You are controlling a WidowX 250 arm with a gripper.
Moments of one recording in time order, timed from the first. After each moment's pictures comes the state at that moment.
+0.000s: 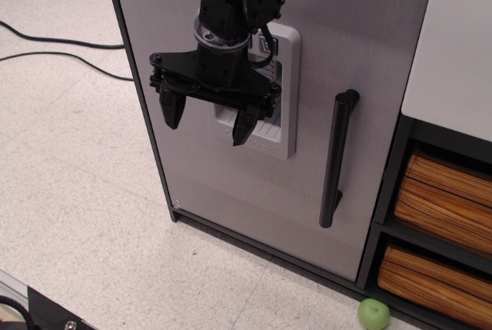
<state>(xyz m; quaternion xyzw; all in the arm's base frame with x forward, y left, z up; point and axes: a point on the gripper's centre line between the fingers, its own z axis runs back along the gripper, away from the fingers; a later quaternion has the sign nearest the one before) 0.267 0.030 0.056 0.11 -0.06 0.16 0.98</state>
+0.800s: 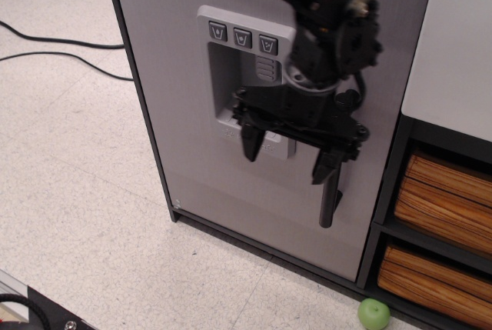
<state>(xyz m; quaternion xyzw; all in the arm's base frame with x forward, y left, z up) 0.278 -0.043 0.044 0.08 -0.07 0.10 0.99</state>
